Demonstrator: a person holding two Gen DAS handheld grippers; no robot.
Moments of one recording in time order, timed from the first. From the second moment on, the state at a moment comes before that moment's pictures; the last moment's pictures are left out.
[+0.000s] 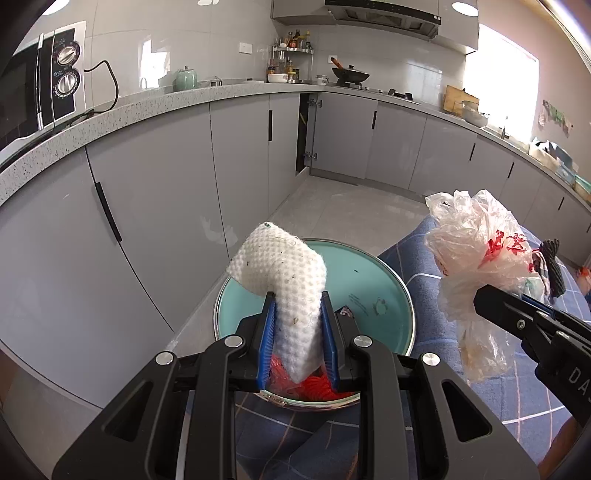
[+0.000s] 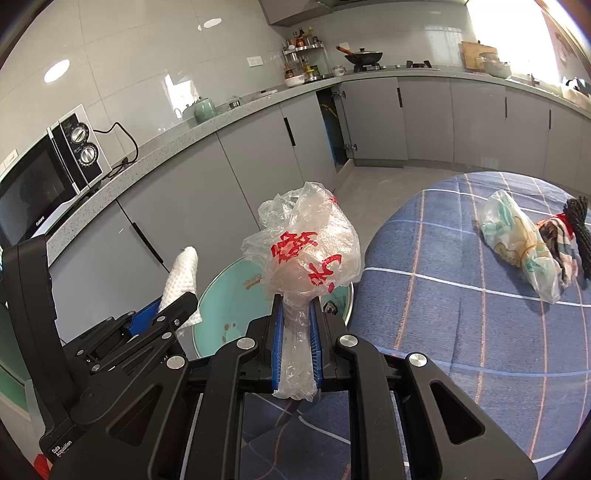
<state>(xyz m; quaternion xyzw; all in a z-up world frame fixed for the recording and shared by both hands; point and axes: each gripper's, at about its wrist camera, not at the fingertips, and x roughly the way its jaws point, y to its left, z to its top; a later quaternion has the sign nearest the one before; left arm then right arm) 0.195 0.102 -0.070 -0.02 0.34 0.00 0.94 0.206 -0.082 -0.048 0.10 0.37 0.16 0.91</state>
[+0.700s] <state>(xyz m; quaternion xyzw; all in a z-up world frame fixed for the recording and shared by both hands) 0.215 0.115 -0.083 -0.03 0.36 0.01 0.93 0.232 -0.065 -0.069 0.10 0.40 0.16 0.90</state>
